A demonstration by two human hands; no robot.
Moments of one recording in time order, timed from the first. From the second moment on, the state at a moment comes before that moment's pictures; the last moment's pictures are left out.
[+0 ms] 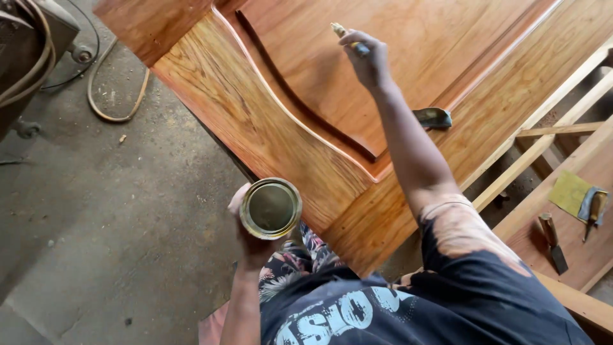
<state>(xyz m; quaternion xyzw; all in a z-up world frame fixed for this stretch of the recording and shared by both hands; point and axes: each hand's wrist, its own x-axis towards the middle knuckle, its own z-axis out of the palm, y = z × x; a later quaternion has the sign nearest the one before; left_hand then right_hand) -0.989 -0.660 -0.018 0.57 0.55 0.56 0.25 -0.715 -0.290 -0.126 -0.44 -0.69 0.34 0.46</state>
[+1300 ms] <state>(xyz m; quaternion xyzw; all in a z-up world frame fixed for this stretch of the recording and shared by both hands) -1.511 -0.199 -0.021 0.69 0.54 0.40 0.27 -1.012 -0.167 -0.060 -0.78 -0.34 0.40 0.33</state>
